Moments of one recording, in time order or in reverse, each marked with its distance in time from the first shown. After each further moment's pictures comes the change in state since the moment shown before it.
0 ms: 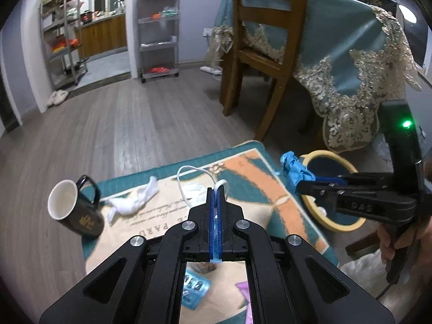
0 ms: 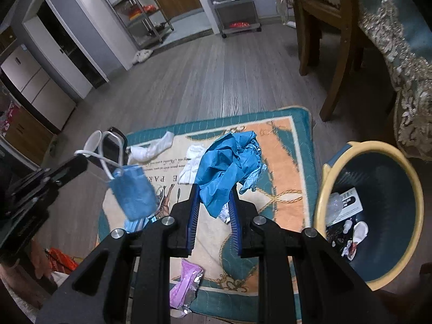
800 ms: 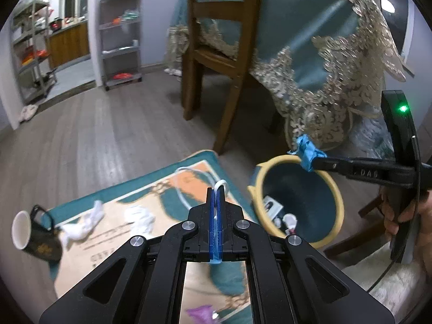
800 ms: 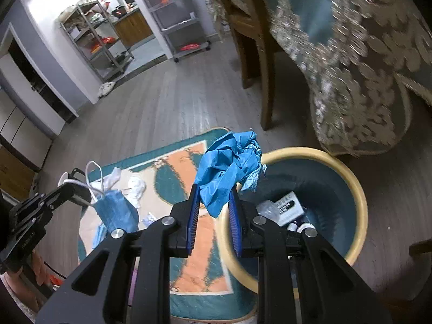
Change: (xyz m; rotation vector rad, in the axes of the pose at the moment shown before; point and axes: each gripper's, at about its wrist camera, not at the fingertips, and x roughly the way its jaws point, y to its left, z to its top) left arm 0.043 -0.088 0.032 0.082 0.013 -0.130; right arm -0.062 -0.128 0.003 0.165 -0.086 -0.129
